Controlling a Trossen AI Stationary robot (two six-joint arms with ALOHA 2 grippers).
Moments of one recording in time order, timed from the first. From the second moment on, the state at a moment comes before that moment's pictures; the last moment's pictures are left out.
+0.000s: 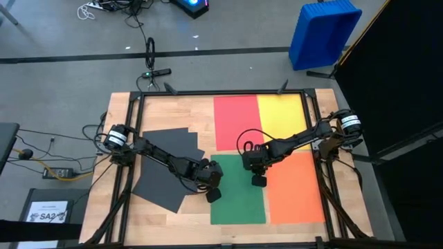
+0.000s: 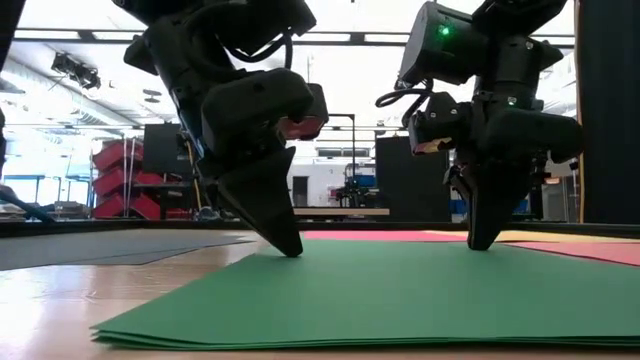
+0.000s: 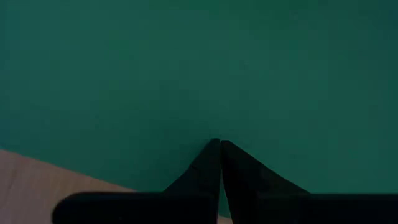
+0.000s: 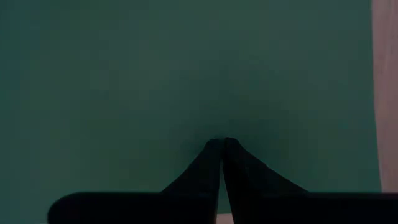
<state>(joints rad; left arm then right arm) -0.30 1.92 1.06 -0.18 -0.13 -0.67 0.17 1.74 0.90 -0.51 -0.02 0.31</state>
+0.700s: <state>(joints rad) -0.30 1.93 1.06 -0.12 -0.14 -0.69 0.16 1.73 0.90 -0.55 -0.03 0.29</state>
